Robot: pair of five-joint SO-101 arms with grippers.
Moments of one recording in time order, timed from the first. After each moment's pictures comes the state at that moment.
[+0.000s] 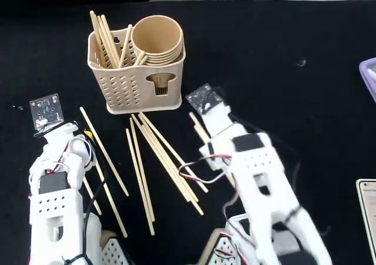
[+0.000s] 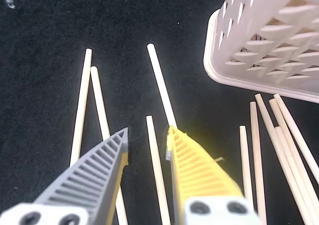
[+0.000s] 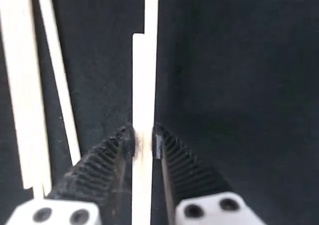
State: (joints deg) left arm -18.0 -64.5 77.8 38.4 3.6; right arm -12.3 -35.4 59.0 55.0 22.7
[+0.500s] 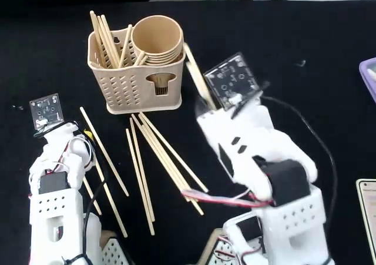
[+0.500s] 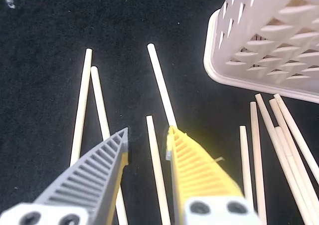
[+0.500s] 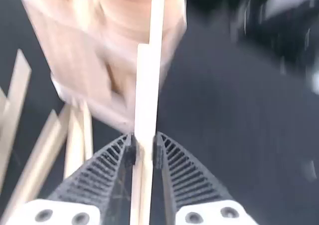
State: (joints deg) left arm -18.0 -64.5 77.8 38.4 3.6; right arm -19.3 -55.7 29.4 67.1 14.1
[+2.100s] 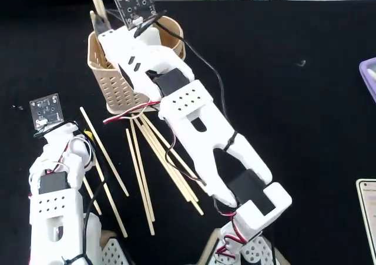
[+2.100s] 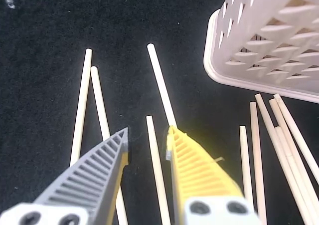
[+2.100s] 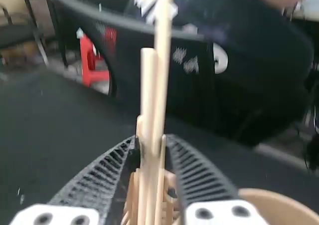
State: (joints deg) left arm -18.0 -64.5 77.8 38.4 3.6; right arm -34.2 7.9 -4.3 17.8 0.8
